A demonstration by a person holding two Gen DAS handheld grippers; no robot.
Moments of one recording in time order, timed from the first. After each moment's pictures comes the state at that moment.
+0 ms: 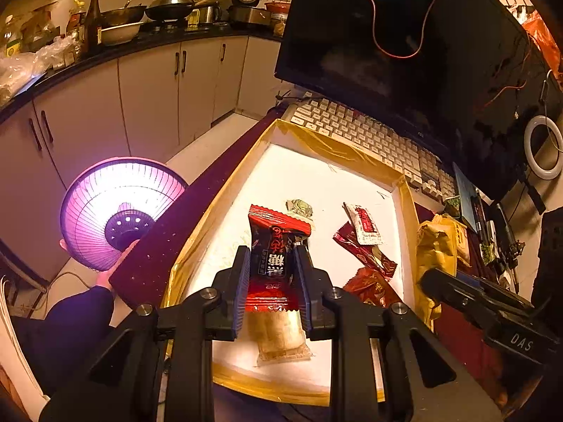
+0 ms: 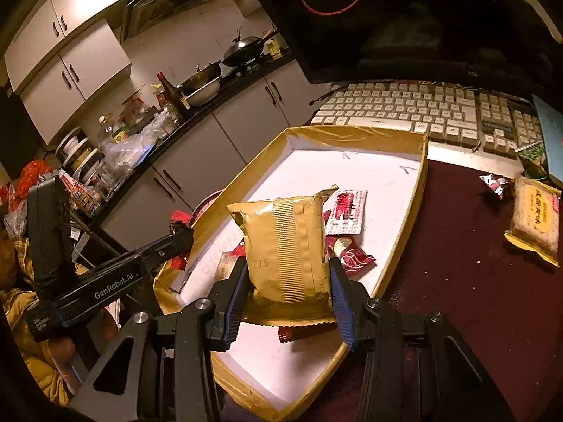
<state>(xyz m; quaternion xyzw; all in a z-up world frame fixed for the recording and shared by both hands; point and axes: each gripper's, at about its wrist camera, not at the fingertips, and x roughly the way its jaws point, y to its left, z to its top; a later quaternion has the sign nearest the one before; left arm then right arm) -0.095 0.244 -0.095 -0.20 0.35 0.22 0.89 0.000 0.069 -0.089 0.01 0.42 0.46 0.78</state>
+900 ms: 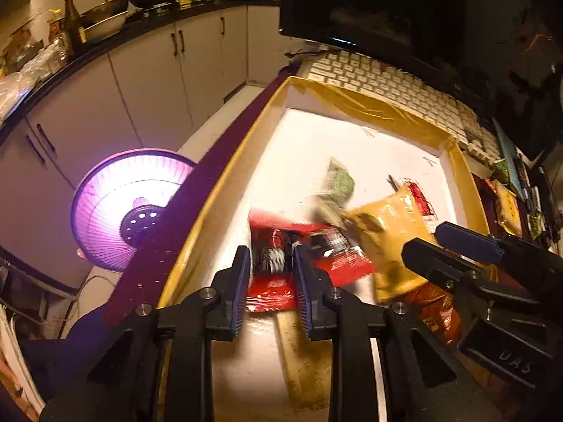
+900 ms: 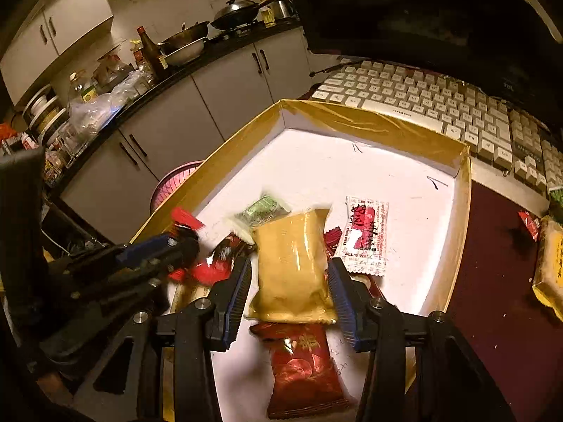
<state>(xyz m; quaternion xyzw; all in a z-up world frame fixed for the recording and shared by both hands) -0.045 0.262 -0.136 -0.15 0.43 0.23 0.86 0.021 0.151 -0.117 -0.09 0.44 0.42 0.79</state>
